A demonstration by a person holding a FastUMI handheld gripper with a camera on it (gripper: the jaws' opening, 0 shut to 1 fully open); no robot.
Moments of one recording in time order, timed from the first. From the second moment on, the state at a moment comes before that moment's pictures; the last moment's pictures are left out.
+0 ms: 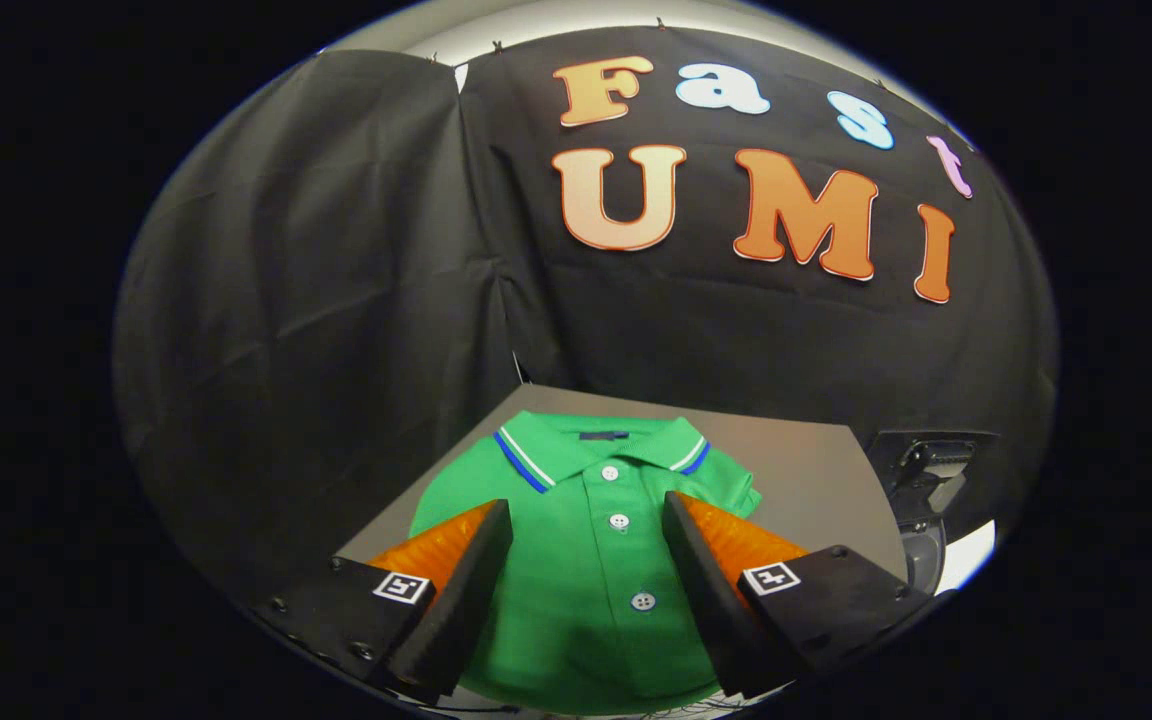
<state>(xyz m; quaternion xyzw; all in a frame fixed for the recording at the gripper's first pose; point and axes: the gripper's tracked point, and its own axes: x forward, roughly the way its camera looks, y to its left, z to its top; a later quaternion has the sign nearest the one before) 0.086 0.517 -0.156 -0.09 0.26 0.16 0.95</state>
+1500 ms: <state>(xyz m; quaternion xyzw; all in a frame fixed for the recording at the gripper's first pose) 0.092 0.509 -0.177 -0.13 0.26 0.16 0.94</state>
